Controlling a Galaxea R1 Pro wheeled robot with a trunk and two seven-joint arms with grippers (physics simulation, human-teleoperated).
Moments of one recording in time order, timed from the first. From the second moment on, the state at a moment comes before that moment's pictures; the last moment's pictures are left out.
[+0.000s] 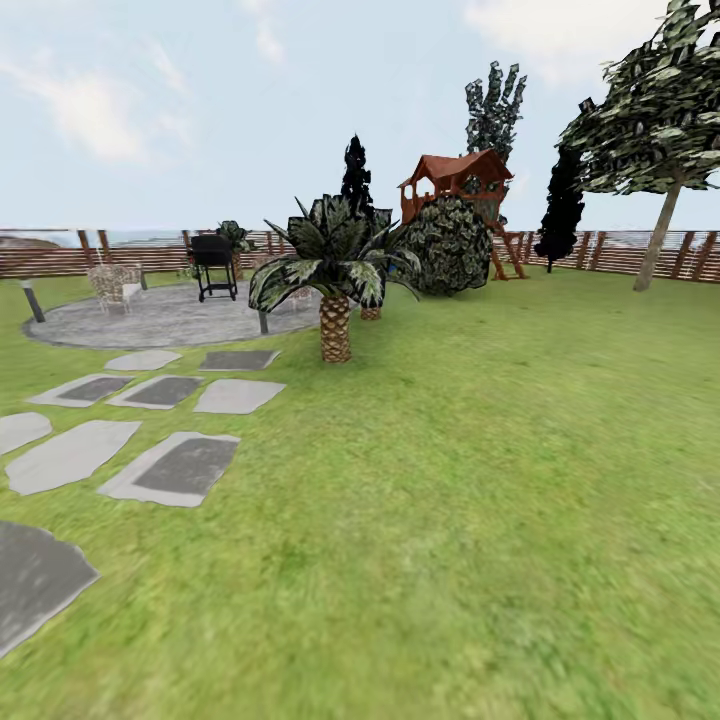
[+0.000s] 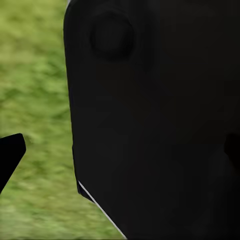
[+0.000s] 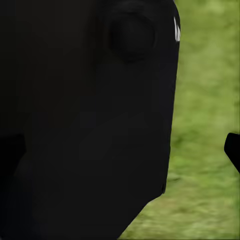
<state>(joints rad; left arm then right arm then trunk) 0.00 0.00 0.00 0.00 0.00 0.00 0.00 0.00 0.00 0.00 0.00 0.00 0.00 0.00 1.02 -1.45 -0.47</state>
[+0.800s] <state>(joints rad) 0.01 0.02 0.00 -0.01 0.00 -0.01 0.00 -0.07 -0.01 0.01 -0.04 0.00 -0.13 0.00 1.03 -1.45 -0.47</state>
